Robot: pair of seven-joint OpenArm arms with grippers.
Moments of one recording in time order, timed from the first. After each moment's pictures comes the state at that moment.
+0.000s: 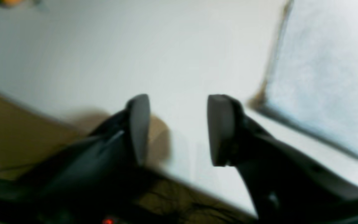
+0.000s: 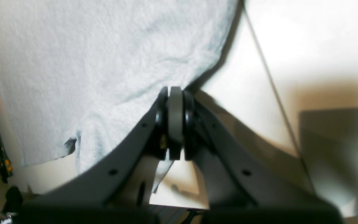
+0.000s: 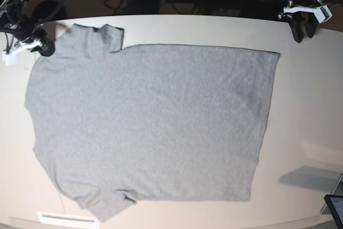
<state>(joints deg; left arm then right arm) 43.0 -18.3 -27.2 83.6 -38.6 -16.9 -13.2 -12.6 1.6 52.5 90.9 47.9 25.7 -75.1</state>
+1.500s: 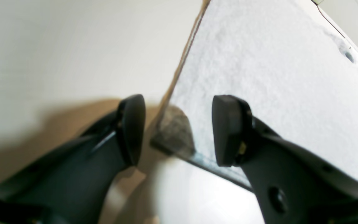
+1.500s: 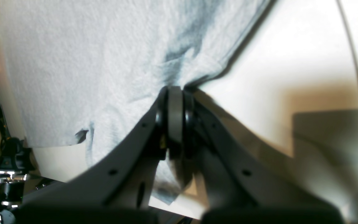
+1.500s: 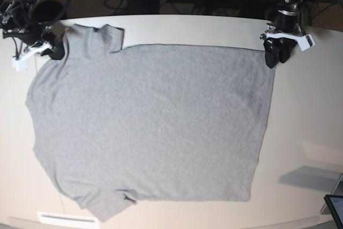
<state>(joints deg) 28.6 -12.4 -27.5 81.5 -41.6 -24.3 6.3 -13.0 1.6 46.8 90.9 48.7 25.6 -74.5</state>
